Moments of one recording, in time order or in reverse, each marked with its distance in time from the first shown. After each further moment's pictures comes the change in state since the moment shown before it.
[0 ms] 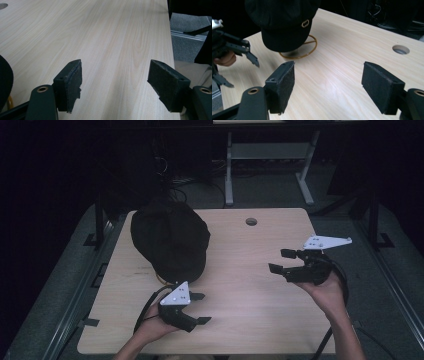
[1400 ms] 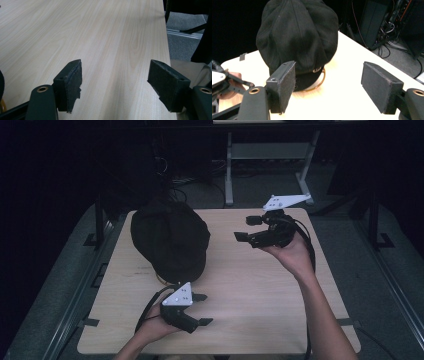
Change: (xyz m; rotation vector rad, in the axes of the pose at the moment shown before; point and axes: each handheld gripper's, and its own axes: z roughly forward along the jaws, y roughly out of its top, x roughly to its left) left arm -0.002 0.003 0.004 0.006 -0.026 0.014; right arm 0.021 0.108 0.058 -0.008 0.074 -0.136
